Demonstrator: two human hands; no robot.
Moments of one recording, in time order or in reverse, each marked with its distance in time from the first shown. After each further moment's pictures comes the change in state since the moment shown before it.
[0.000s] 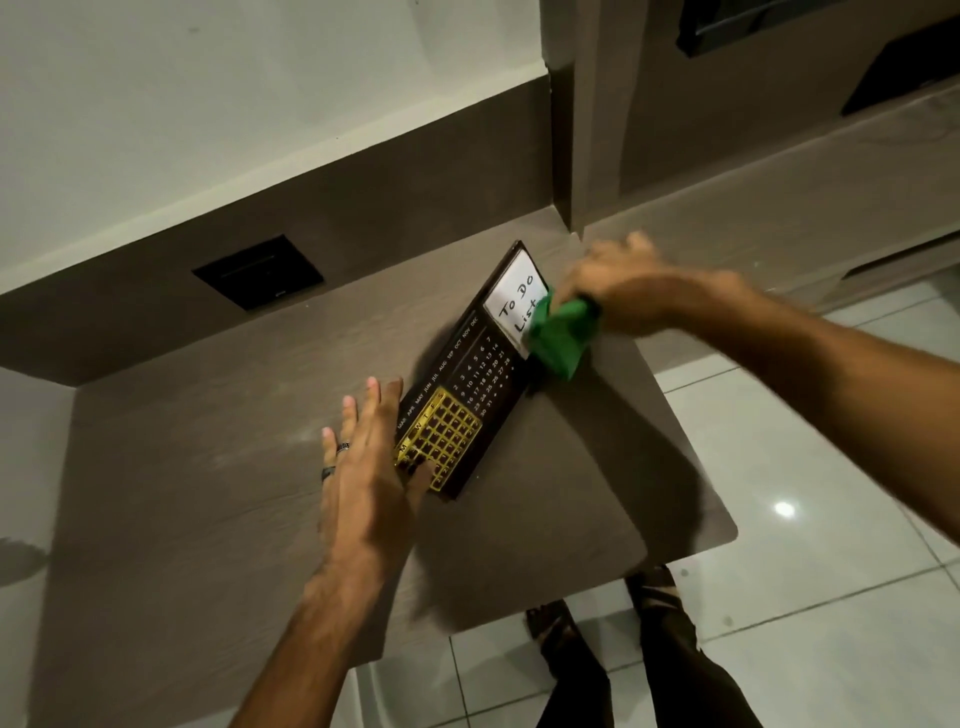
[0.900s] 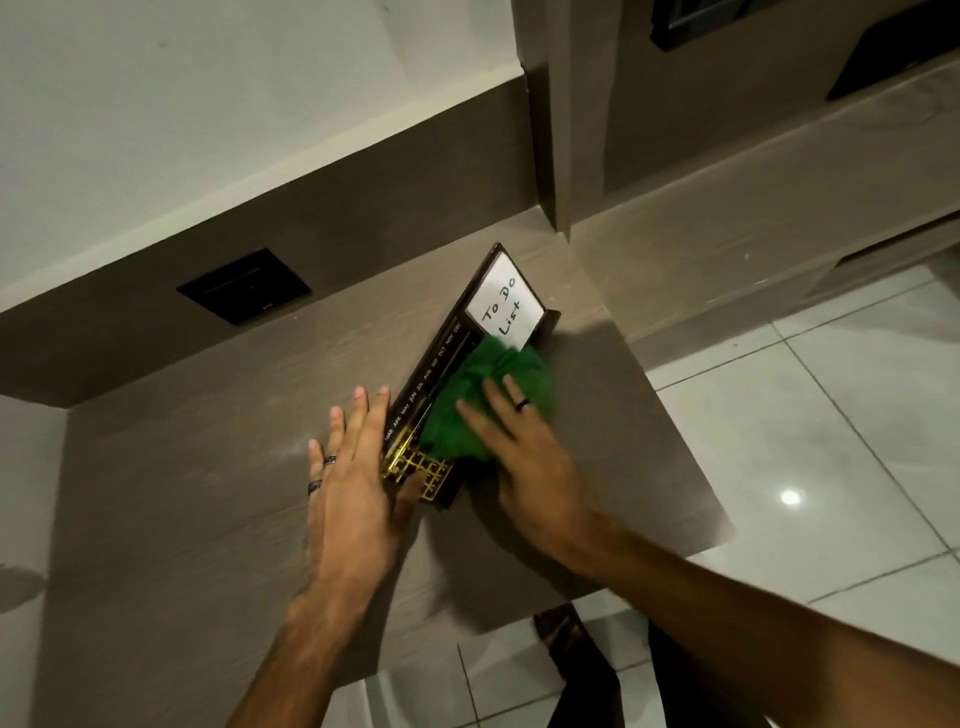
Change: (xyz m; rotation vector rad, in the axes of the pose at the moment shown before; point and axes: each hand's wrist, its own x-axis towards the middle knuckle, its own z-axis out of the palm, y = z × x) left_hand 0.002 -0.007 -0.001 -0.017 -0.064 0.022; right_hand -0.059 -0.149 0.132 0.615 0.553 0.051
